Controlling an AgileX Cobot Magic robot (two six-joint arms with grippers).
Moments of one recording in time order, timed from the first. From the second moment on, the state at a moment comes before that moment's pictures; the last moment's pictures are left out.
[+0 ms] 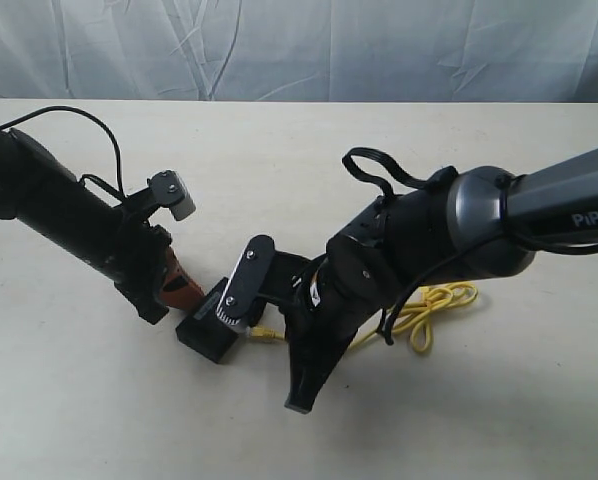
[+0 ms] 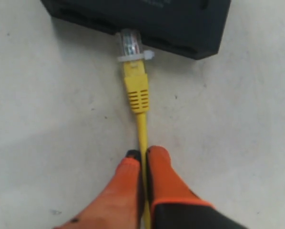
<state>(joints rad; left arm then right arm) -0.21 2.01 -0.99 -0.99 0.81 1.66 0.85 1.91 -0.97 0.03 0.36 -0.53</state>
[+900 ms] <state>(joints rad) -0.21 2.01 -0.99 -0.98 0.81 1.61 0.85 1.91 -0.96 0.06 0.32 -0.32</state>
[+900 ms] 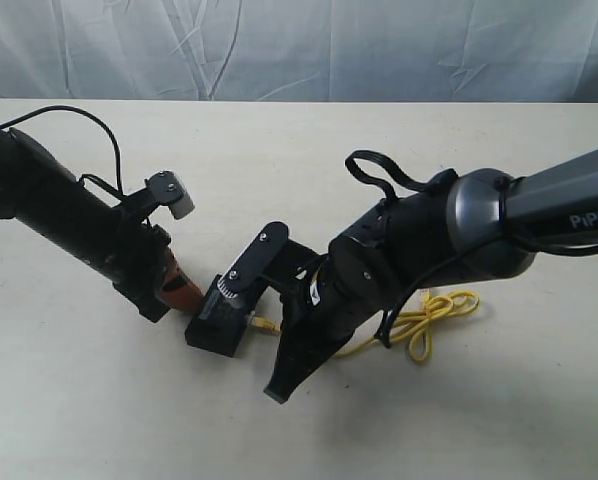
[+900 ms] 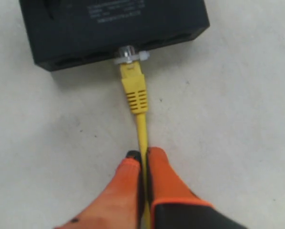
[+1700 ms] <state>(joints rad) -0.10 1.88 -0.99 -0.87 0.78 1.39 0.75 1.75 -0.96 0.14 0.37 -0.21</state>
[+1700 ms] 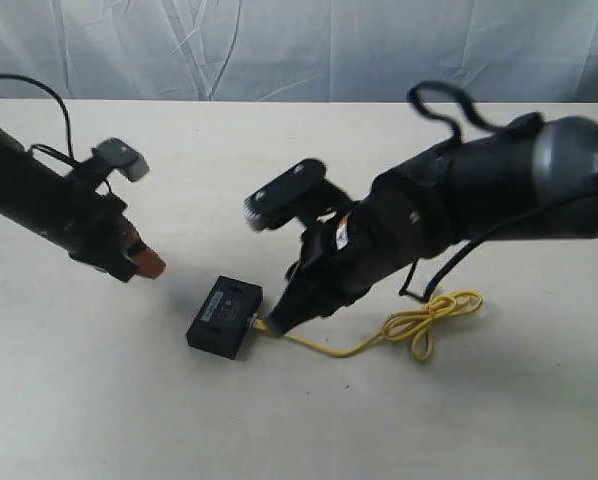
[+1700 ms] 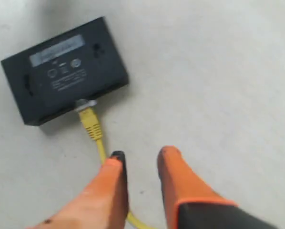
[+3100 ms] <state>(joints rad) -0.07 0.45 -0.50 -0.45 0.43 0.68 0.08 0.13 -0.45 0.32 0.38 -0.16</state>
